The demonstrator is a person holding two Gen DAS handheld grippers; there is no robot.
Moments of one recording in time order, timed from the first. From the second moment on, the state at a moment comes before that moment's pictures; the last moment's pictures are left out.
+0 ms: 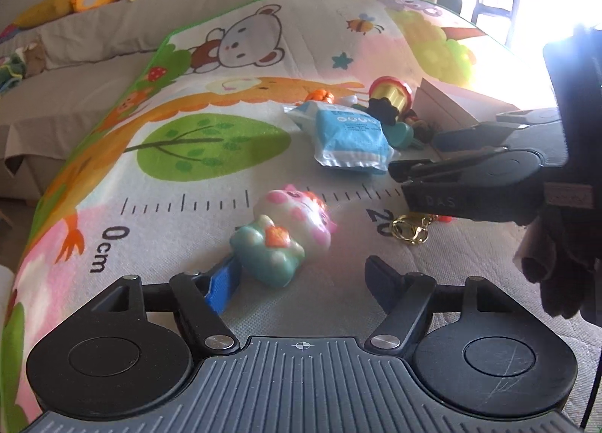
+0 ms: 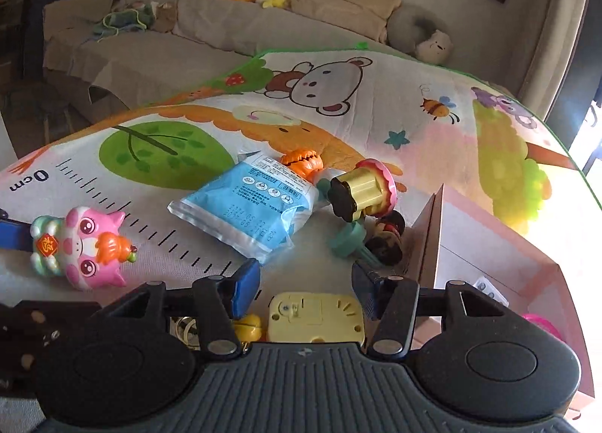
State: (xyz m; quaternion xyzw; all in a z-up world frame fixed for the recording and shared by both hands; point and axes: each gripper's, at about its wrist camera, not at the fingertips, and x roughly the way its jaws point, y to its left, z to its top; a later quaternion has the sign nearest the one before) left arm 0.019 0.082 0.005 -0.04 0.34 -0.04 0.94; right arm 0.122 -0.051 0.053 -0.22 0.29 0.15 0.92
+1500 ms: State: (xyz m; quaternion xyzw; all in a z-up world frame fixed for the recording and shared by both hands) left arm 0.053 0.077 0.009 0.03 0.37 0.00 0.93; right arm 0.028 -0.164 0.063 -0.10 0.35 0.22 0.90
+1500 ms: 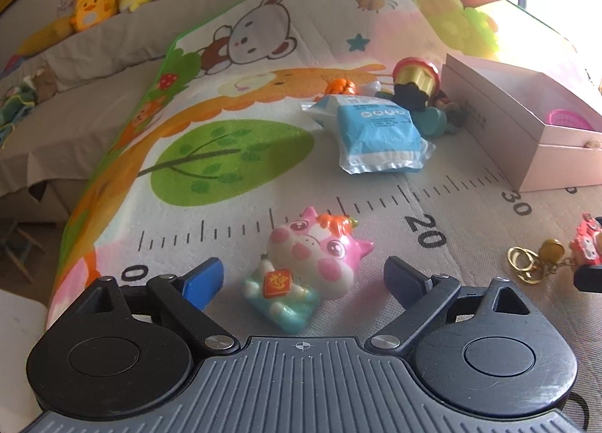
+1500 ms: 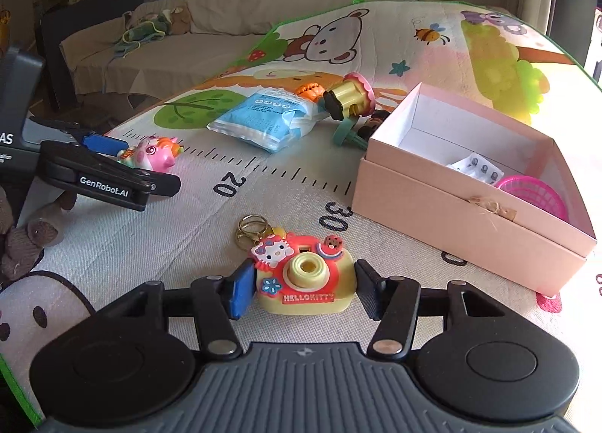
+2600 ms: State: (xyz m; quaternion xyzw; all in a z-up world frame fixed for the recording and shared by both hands) left arm 0.073 -0.011 0.036 0.07 0.29 -0.10 0.95; right arm 0.136 -0.273 0.181 -0.01 0.26 0.11 0.96
